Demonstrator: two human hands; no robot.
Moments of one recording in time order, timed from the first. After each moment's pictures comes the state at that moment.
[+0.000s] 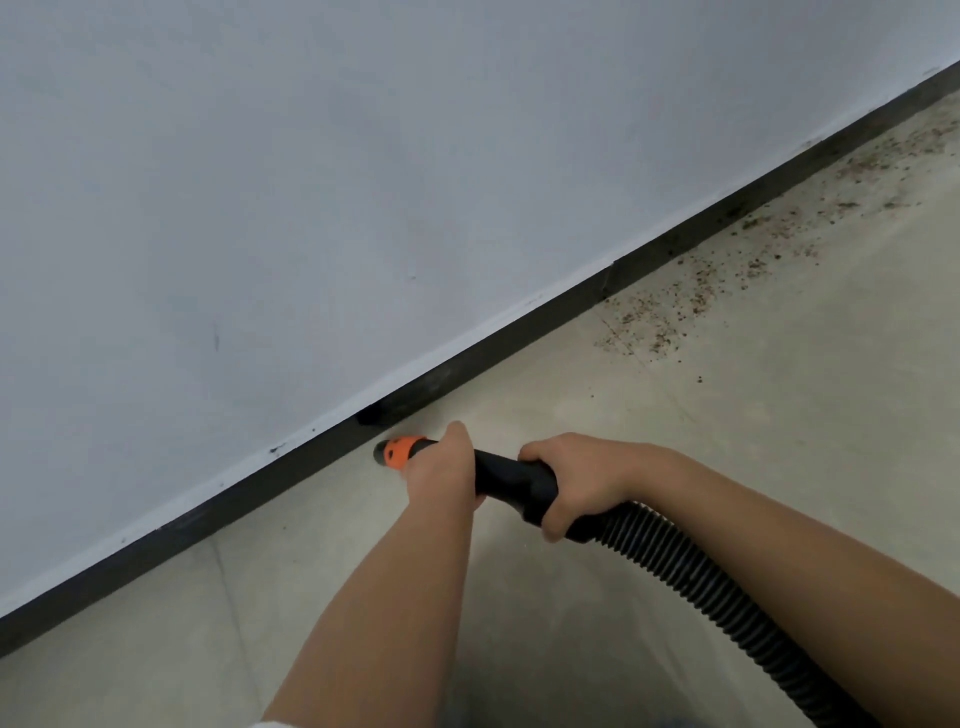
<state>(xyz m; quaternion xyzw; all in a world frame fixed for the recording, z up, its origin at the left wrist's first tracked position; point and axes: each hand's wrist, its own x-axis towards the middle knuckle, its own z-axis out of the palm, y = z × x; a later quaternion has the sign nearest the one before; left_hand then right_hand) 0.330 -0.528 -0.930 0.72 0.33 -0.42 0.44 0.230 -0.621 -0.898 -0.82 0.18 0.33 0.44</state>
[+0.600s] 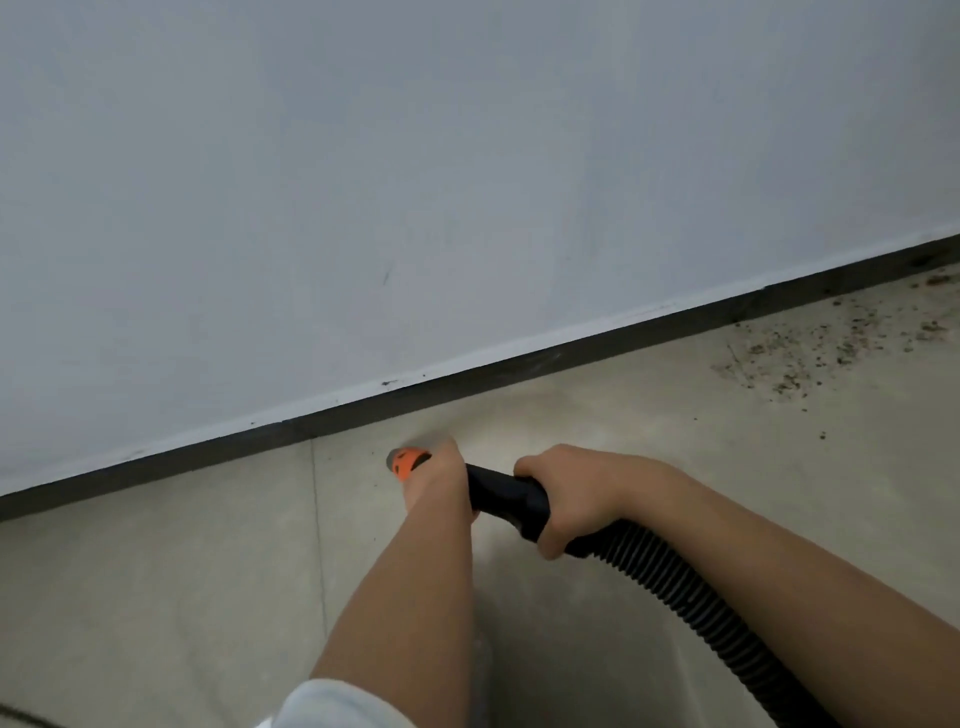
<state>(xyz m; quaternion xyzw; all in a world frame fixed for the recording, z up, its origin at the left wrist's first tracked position) 0.355 -0.445 -0.918 0.67 0.46 -0.34 0.47 0.288 -0.562 -0.883 -0.84 0.03 0.41 0.35</state>
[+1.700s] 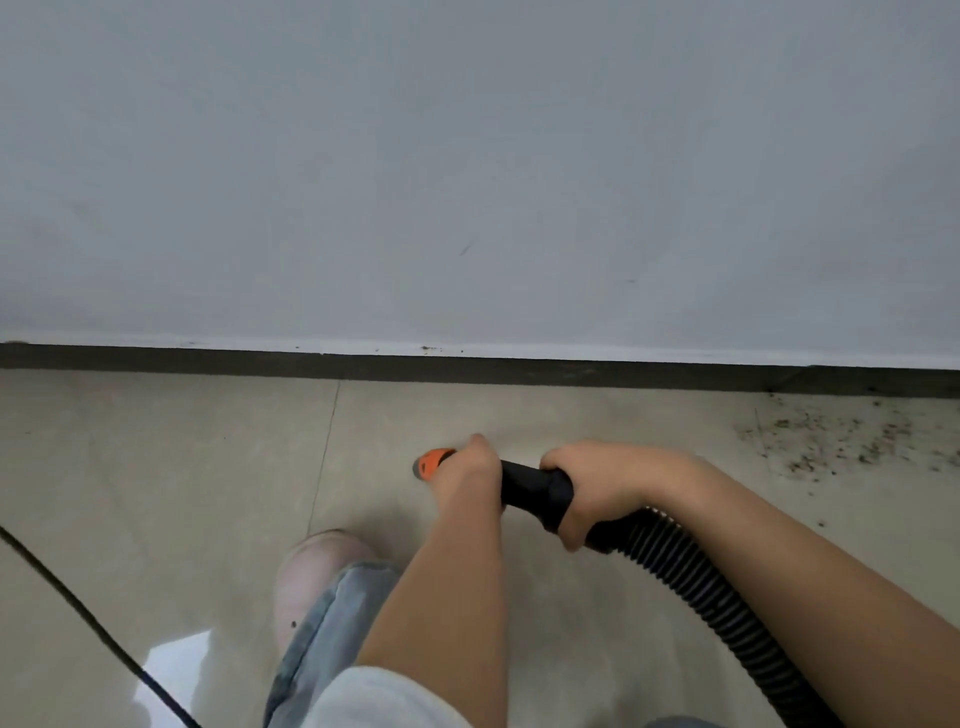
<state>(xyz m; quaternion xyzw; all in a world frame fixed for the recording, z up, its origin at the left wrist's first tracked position) 0.323 -0.453 -0.926 0.65 0.49 -0.28 0.50 0.298 -0.575 -0.860 -0.84 -0.03 0.48 0.25</state>
